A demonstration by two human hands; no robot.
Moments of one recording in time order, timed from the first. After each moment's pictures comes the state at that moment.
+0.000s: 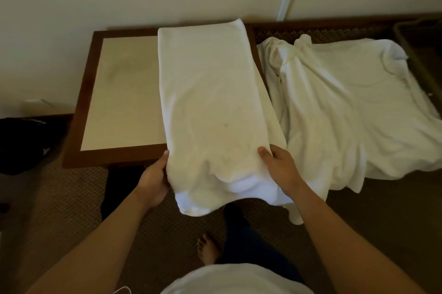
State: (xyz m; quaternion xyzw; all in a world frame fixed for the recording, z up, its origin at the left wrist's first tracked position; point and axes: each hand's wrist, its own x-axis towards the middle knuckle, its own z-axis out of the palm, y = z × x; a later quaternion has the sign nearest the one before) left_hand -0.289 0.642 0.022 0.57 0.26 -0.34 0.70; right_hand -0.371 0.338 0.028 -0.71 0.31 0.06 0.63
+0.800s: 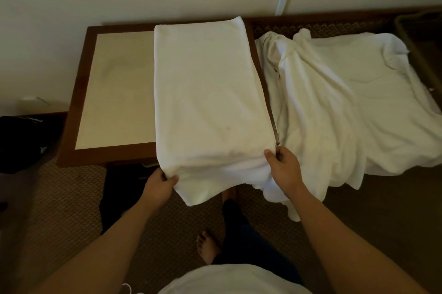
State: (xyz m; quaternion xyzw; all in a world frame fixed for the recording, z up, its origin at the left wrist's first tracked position) left_hand -0.311 0.646 -0.025 0.79 0.20 -0.30 0.49; right_hand -0.385 0.322 -0.010 -0.74 0.35 0.00 0.57
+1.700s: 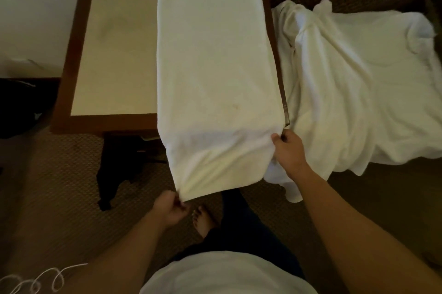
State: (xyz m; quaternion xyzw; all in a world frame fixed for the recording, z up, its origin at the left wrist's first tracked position) left_hand -0.401 0.655 -0.102 0.54 0.51 -0.38 0.55; right_hand -0.376 0.327 -0.020 -0.78 0.37 0.05 0.51
